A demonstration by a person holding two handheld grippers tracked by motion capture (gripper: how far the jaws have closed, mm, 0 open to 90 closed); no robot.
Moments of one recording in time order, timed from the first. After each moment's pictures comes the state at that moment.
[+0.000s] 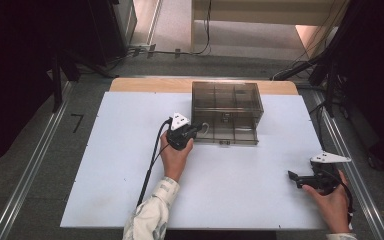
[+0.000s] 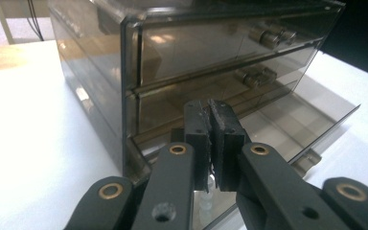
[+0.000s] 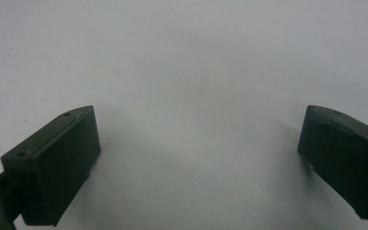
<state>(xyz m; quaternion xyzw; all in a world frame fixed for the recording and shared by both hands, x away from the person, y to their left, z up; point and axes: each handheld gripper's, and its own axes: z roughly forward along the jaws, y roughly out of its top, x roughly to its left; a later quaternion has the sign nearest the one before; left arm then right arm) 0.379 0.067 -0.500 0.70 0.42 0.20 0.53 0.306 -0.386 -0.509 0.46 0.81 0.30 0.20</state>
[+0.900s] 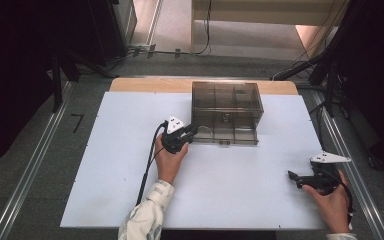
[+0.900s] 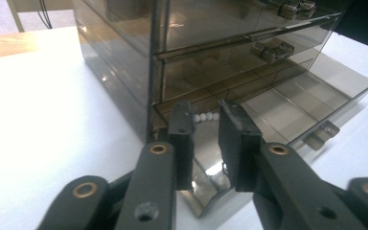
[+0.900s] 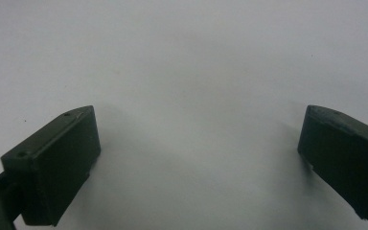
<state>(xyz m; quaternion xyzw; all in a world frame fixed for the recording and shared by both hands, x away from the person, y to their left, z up) 0.370 0.082 -0.506 0.71 0.43 0.21 0.51 0.306 -0.386 -0.509 0.46 0.81 0.30 0.20</state>
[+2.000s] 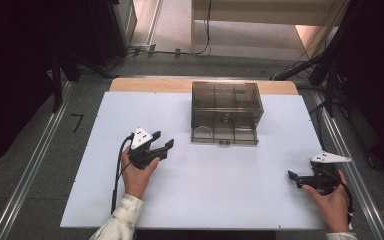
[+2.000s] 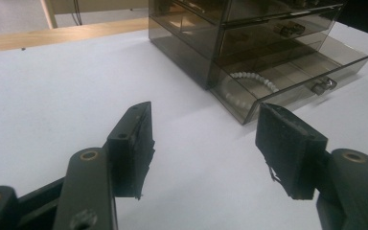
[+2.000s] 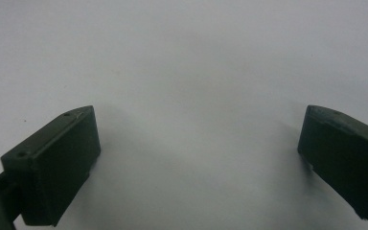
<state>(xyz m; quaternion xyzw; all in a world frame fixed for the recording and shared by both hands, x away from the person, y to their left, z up) 0.309 0.163 -0.498 0.70 0.44 0.24 0.51 0.306 -0.386 -0.509 0.46 0.81 0.30 0.20</state>
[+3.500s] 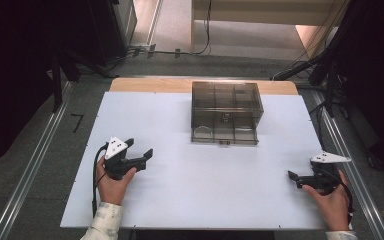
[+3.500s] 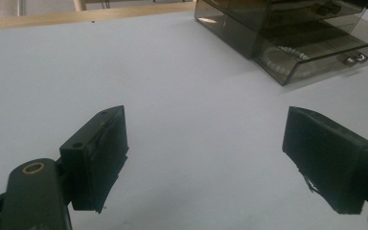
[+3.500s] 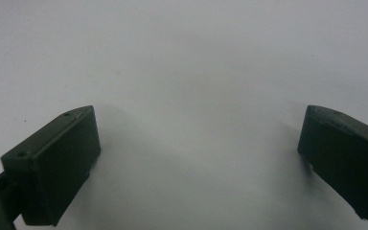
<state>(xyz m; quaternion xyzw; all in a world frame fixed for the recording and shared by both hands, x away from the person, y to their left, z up) 0.278 0.218 -0.503 0.69 0.47 0.25 0.48 0.306 -0.386 -0.509 0.46 0.81 0.30 0.20</state>
